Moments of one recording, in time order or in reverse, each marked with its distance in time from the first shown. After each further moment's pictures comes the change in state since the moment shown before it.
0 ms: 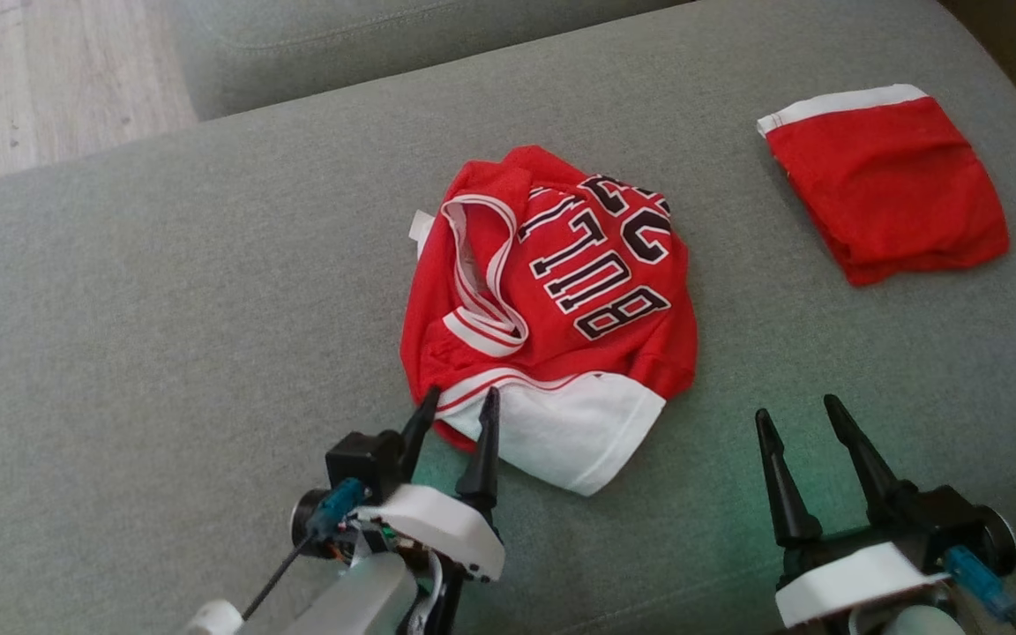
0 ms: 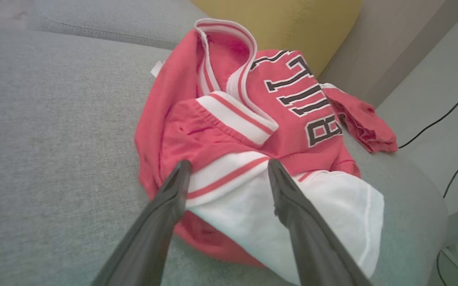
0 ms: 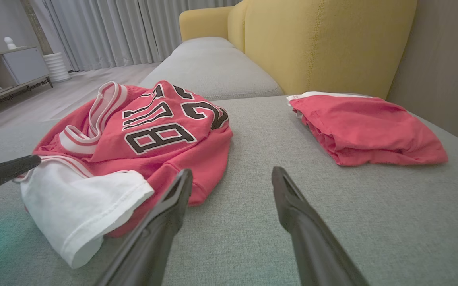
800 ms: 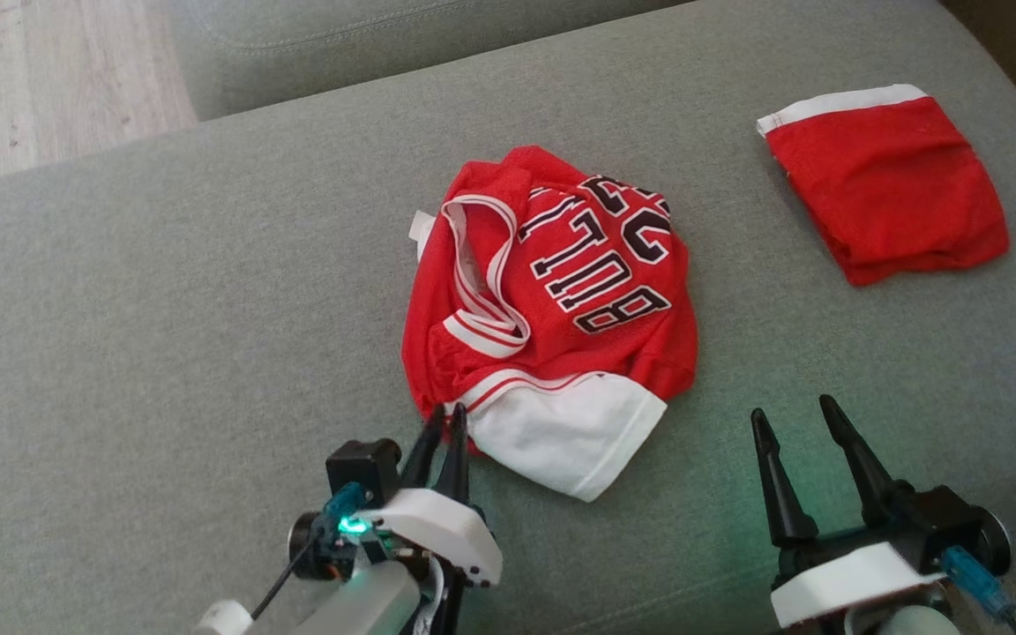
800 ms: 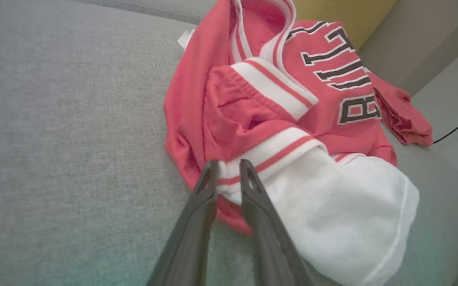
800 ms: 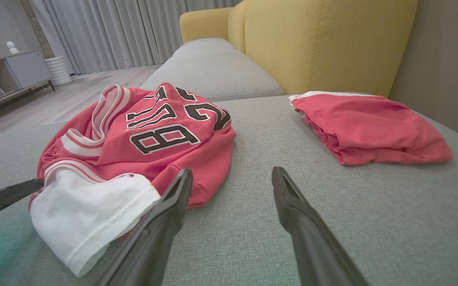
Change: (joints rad) left arm -0.021 0.000 -0.061 0.057 -0.109 0.079 0.000; right arm -0.001 0.007 0.004 0.001 0.009 0.000 0.000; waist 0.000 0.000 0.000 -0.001
